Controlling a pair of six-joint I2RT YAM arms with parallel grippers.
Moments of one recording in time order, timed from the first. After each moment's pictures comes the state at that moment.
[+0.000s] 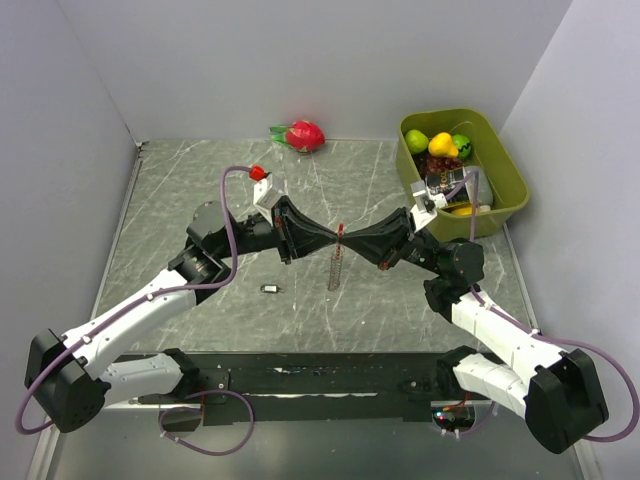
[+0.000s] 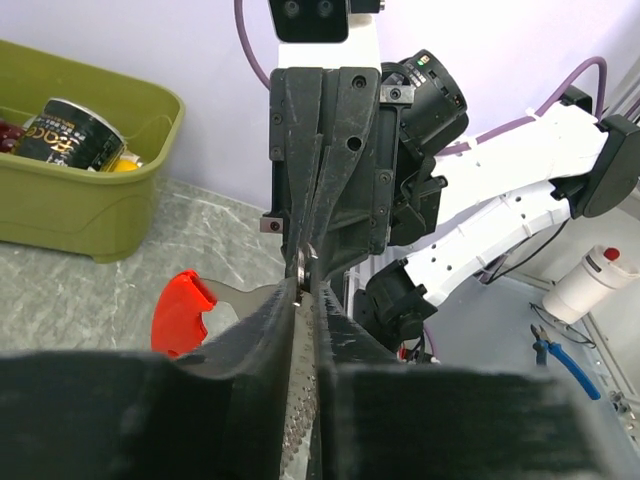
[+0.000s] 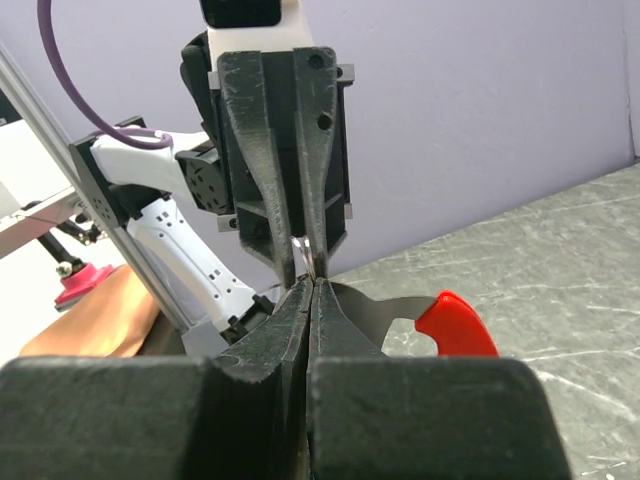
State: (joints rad) left arm -0.72 1.11 0.90 0.45 0.69 -0.47; right arm 0.46 0.99 0.53 1.06 -0.79 0.84
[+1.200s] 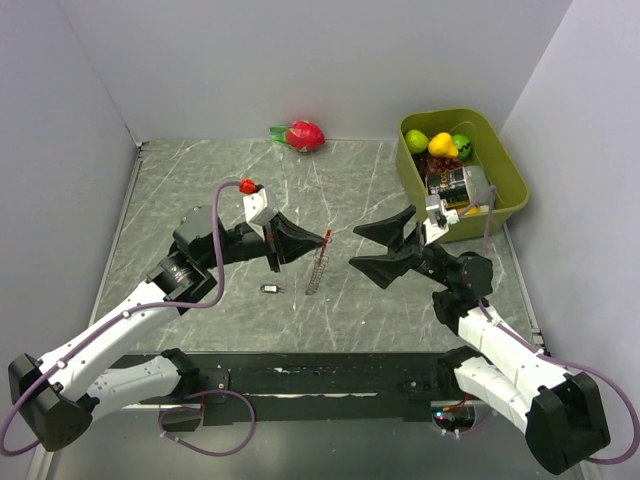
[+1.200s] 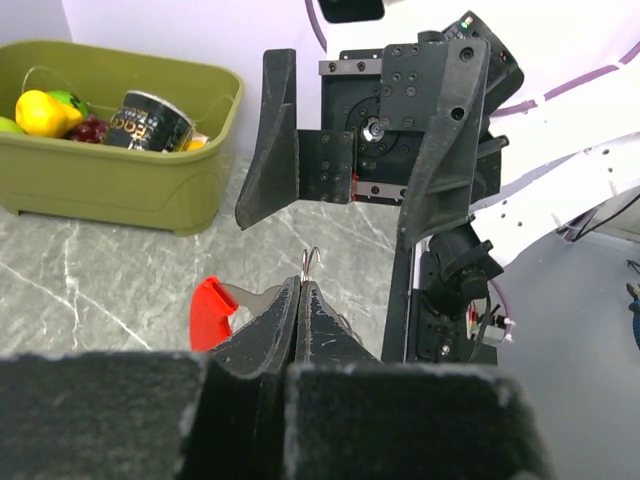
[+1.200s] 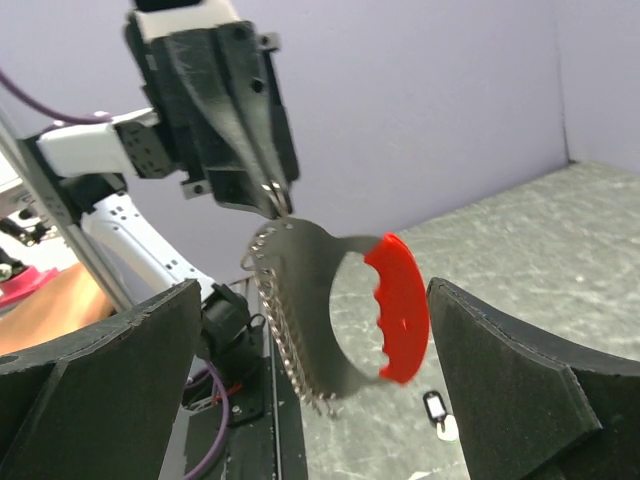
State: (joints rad) left arm -0.72 0.99 0.92 0.19 0.62 -0.21; right arm 0.39 0.87 0.42 1.04 -0.78 0.77
